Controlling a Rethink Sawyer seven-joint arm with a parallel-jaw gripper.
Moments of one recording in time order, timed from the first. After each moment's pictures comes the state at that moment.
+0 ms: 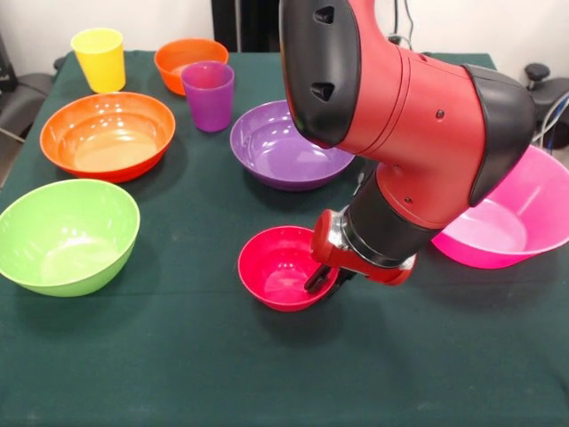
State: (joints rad) arm 0.05 0.15 -0.45 0.49 0.06 1.03 1.89
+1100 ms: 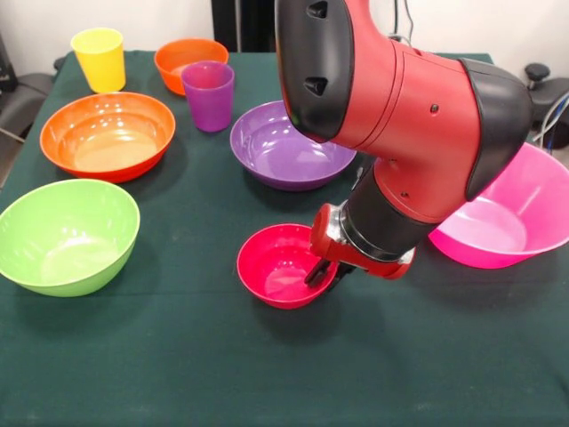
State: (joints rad) arm 0.05 0.13 -0.44 0.53 0.06 1.03 1.89
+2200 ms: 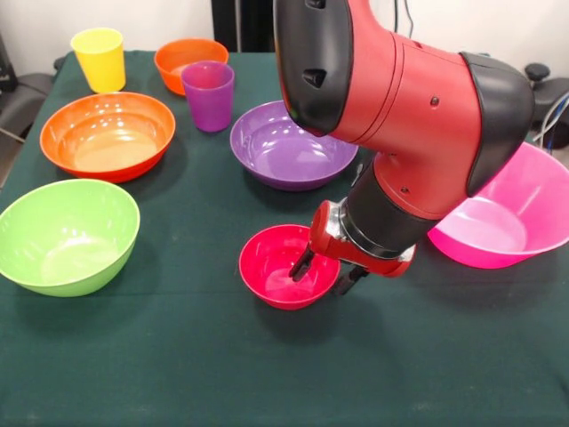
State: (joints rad) arm 0.05 0.12 -0.43 0.54 0.06 1.03 1.89
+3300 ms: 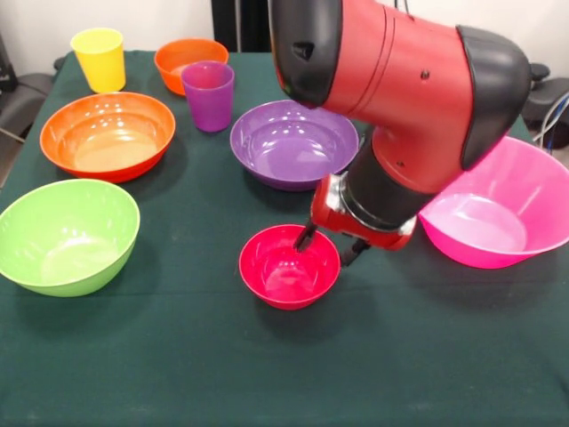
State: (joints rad) arm 0.06 0.03 -0.40 0.69 0.07 1.03 1.89
